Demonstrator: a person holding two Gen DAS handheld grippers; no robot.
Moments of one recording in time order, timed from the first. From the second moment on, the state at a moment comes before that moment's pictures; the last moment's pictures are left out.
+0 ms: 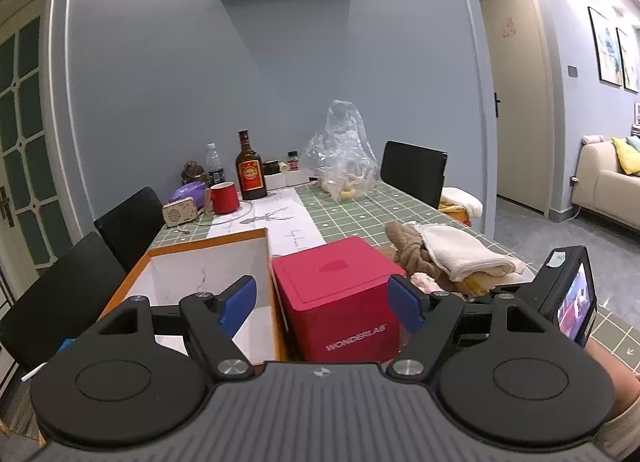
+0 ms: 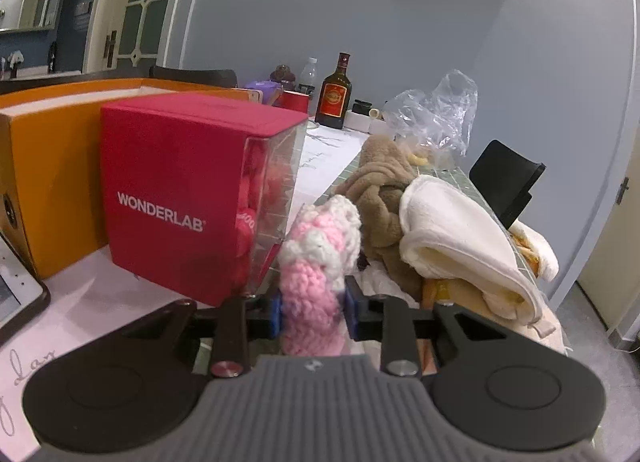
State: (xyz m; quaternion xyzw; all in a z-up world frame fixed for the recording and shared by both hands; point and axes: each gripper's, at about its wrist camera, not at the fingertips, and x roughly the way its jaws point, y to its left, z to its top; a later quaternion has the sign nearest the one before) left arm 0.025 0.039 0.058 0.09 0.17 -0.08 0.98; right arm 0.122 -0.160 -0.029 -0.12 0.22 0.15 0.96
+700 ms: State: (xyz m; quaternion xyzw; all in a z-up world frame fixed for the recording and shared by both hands) left arm 0.051 -0.047 0.021 0.10 0.19 -0.10 0.97; right arm 0.046 -0.326 -0.024 0.19 0.14 0.01 0.97
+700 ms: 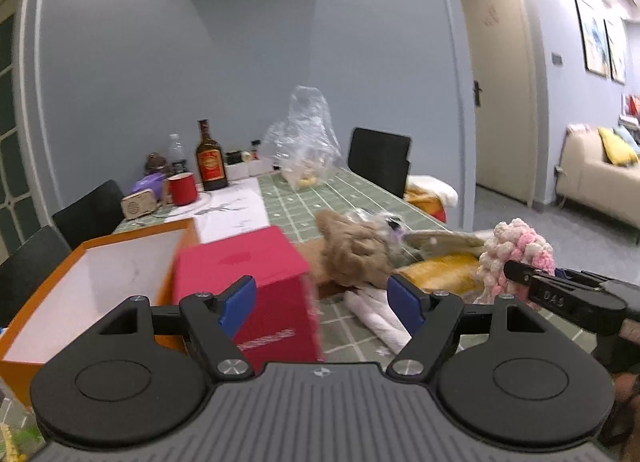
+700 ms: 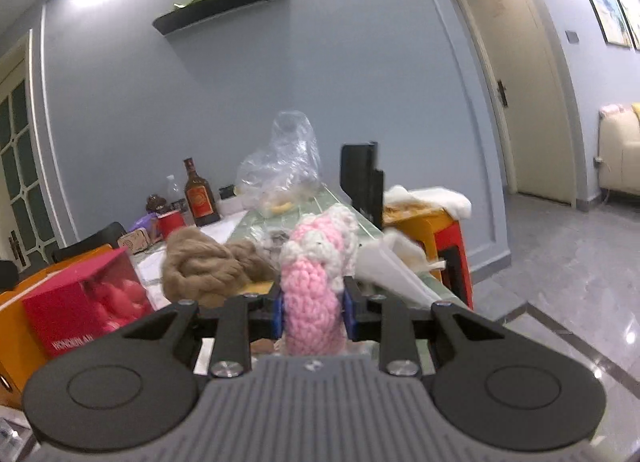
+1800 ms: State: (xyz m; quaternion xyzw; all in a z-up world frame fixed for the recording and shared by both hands) left arm 0.082 -0.241 -0.060 0.28 0.11 -0.21 0.93; right arm -0.041 -0.432 -0.044 0.23 0.10 -0.03 0.97
